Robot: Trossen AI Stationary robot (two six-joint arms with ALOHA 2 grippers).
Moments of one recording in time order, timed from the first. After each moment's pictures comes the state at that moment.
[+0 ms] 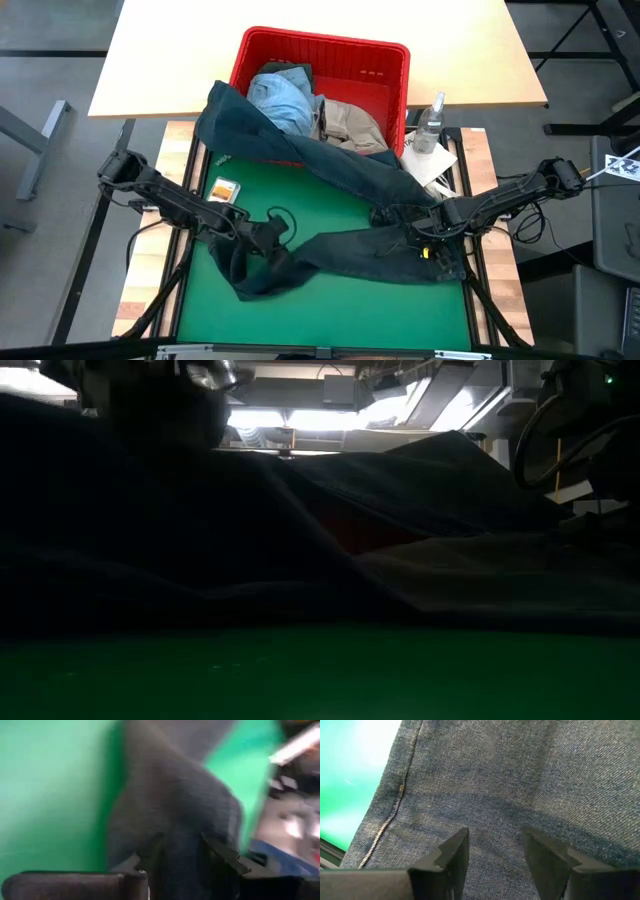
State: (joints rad) left arm -0.33 1.42 0.74 -0.07 -0.02 -1.13; right arm 0.15 1.15 0.54 -0.85 -0.28 -0.11
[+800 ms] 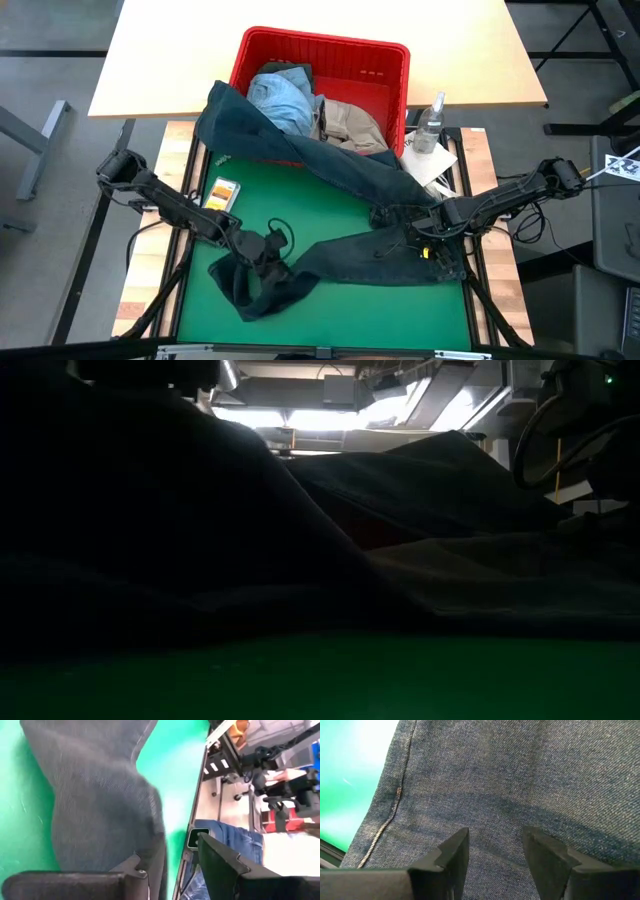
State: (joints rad) left arm -0.42 1.39 0.74 0.10 0.01 -1.09; right arm 0.15 1.15 0.54 -0.86 -0.28 -0.11
